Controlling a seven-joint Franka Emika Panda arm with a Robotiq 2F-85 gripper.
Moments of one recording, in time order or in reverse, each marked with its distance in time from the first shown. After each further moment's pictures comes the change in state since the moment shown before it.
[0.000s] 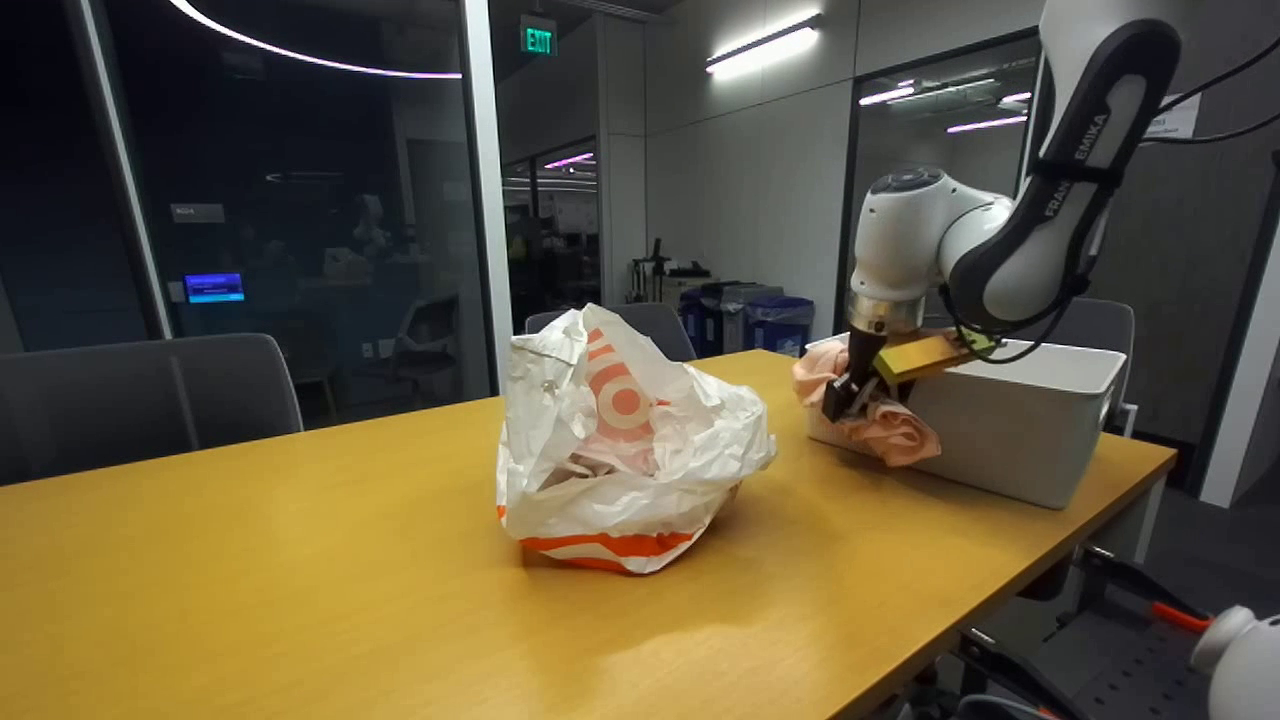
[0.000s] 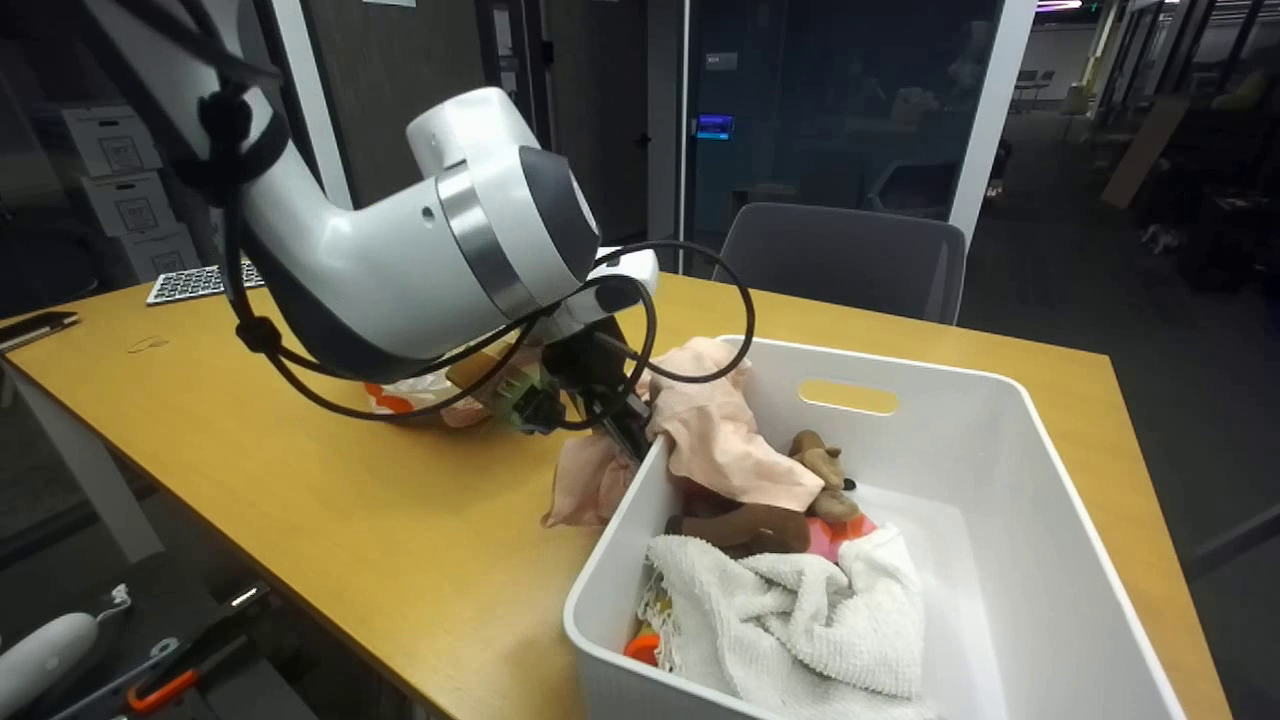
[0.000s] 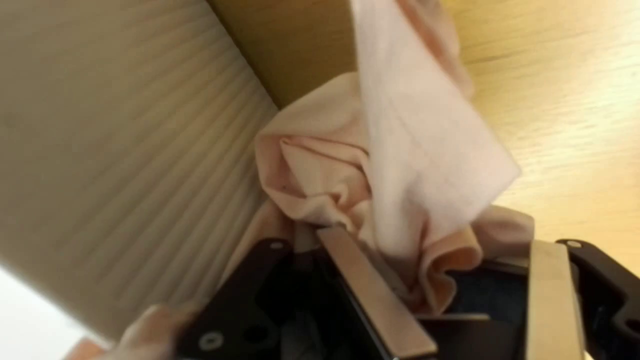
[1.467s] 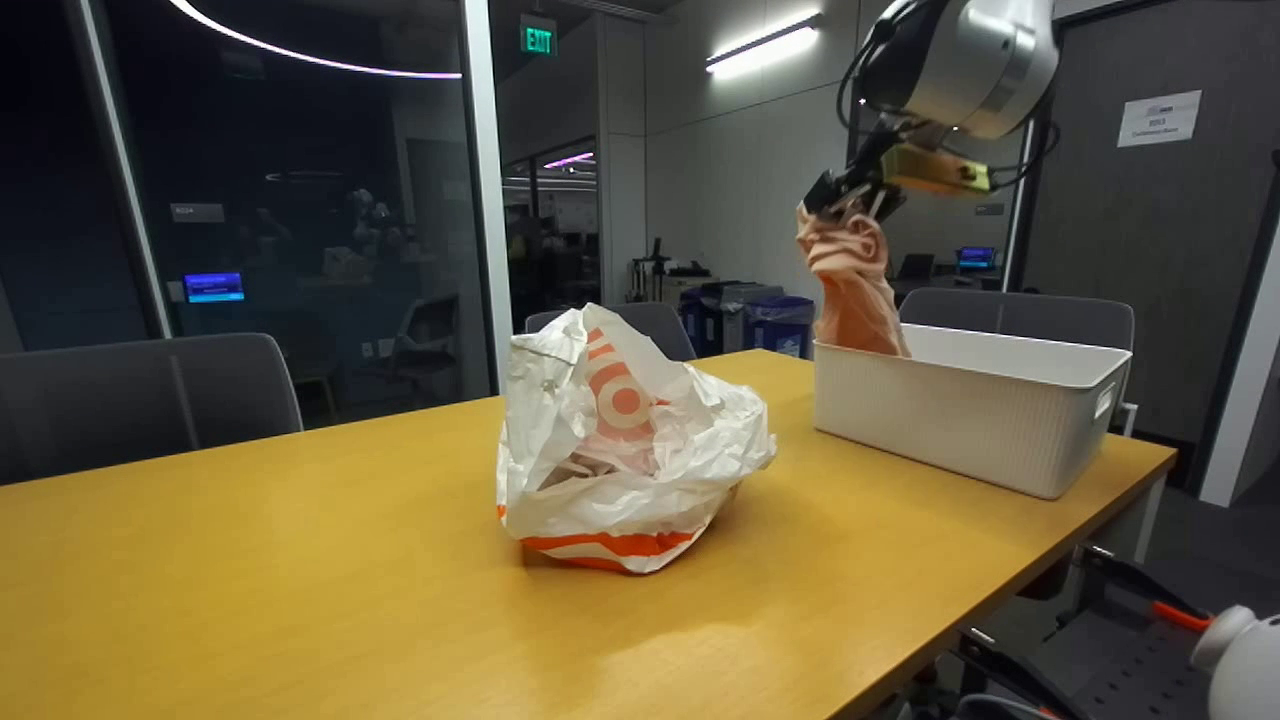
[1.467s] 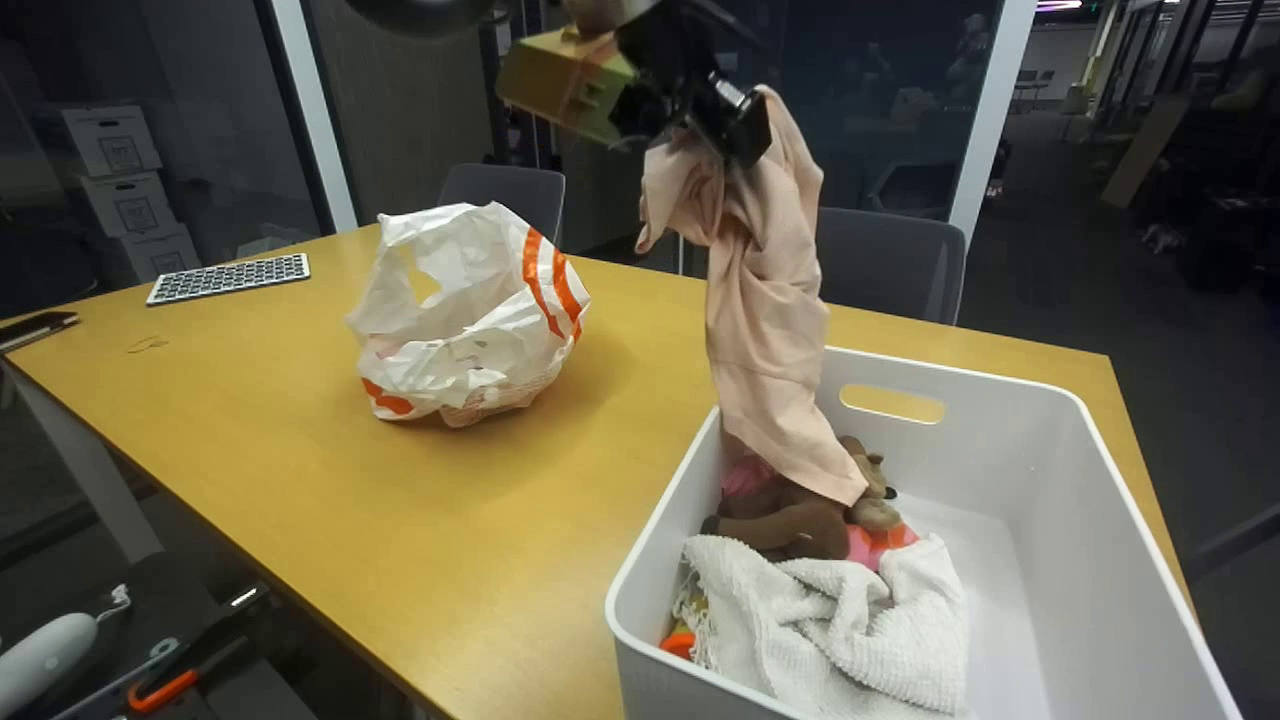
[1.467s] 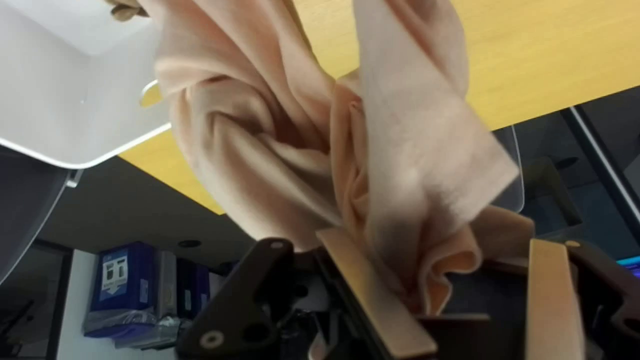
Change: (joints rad) arm -0.189 -0.393 0.259 0.058 1.563 0.112 -1.319
